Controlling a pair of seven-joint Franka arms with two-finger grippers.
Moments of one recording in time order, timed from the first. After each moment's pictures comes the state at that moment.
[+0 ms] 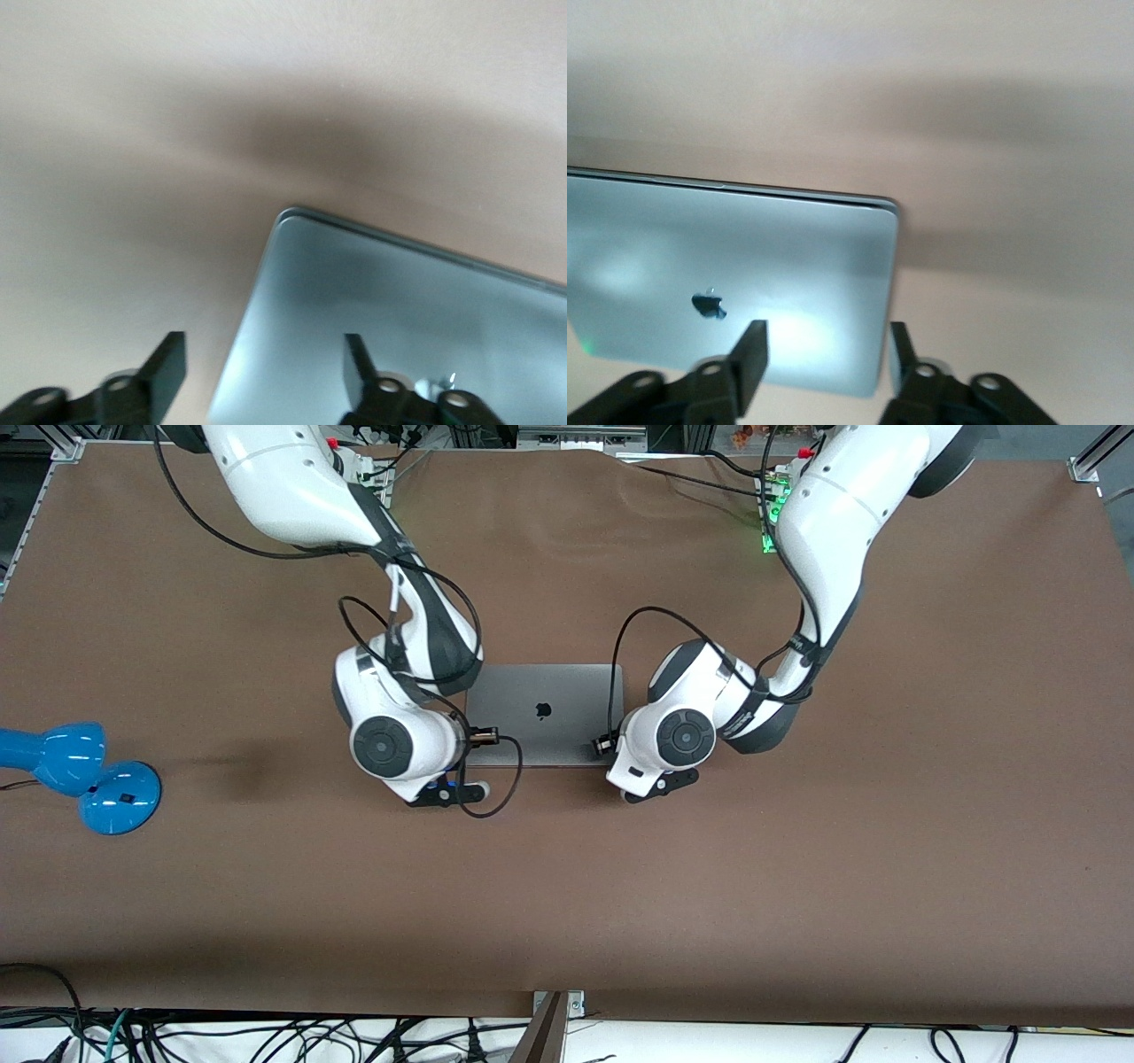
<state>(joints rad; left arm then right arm) -0.31 0.78 -0.32 -1.37 -0.07 1.89 -0.87 0.49 0.71 -0.05 -1.33 0.26 1.77 0.30</state>
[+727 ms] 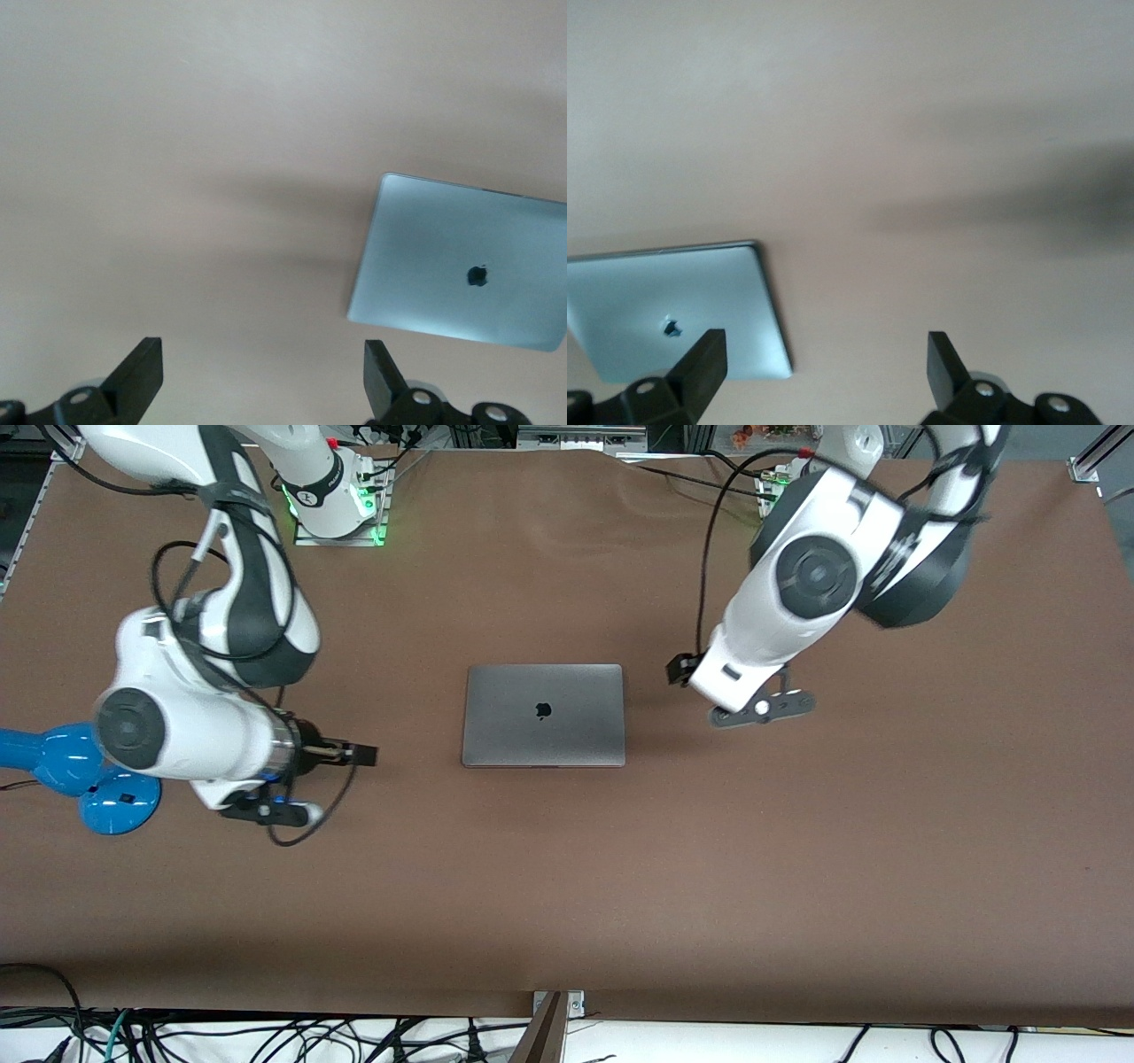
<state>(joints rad) -0.29 0.24 -0.19 -1.61 -0.06 1.69 -0.66 0.36 0.53 -0.20 -1.33 0.24 1.66 0.26</state>
